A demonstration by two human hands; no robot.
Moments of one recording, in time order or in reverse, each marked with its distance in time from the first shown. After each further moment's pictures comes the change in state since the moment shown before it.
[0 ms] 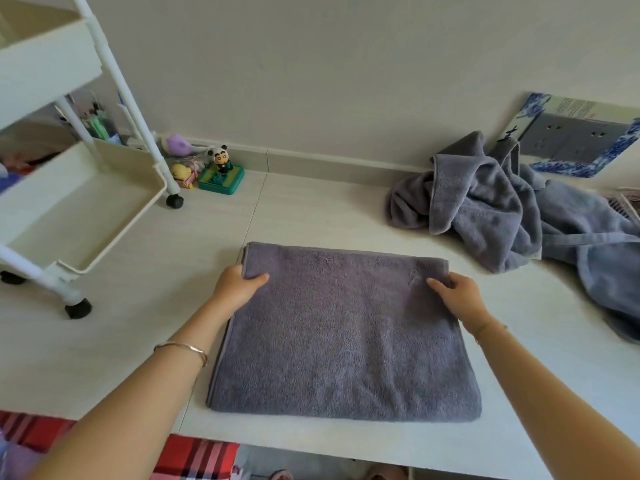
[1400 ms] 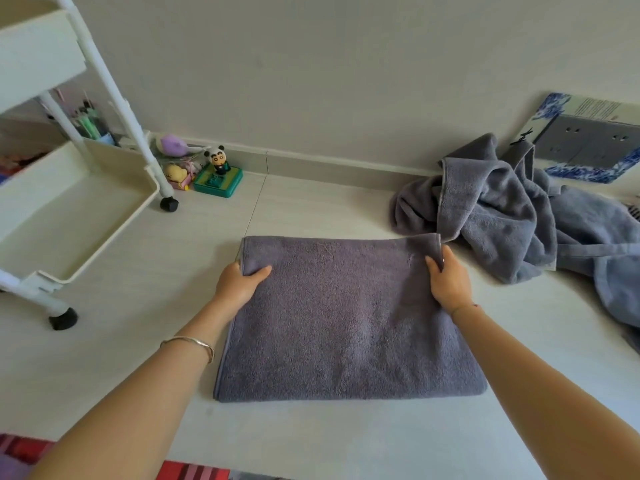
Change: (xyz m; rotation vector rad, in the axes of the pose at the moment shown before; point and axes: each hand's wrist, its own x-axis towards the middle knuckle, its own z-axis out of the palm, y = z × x) left_hand 0.023 0.008 0.013 -0.132 0.055 -0.016; right_hand 0.045 -0.024 0.028 -0.147 0.137 -0.194
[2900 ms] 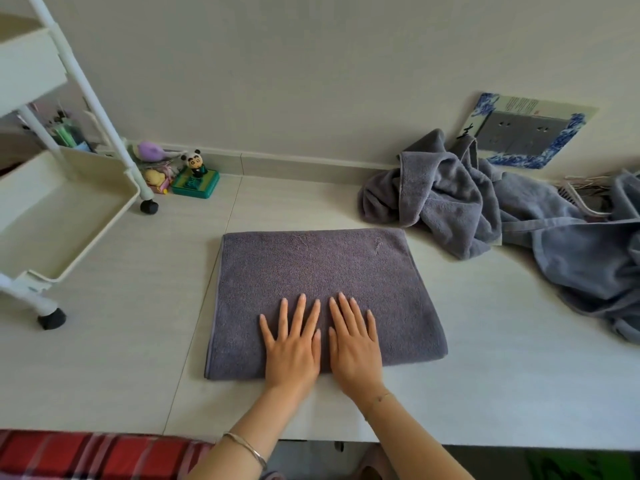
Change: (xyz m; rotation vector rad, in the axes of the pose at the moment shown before) left_hand -0.139 -0.054 0.098 0.999 -0.014 0.588; right_hand -0.192 -0.030 0.067 -0.400 -0.076 -0.368
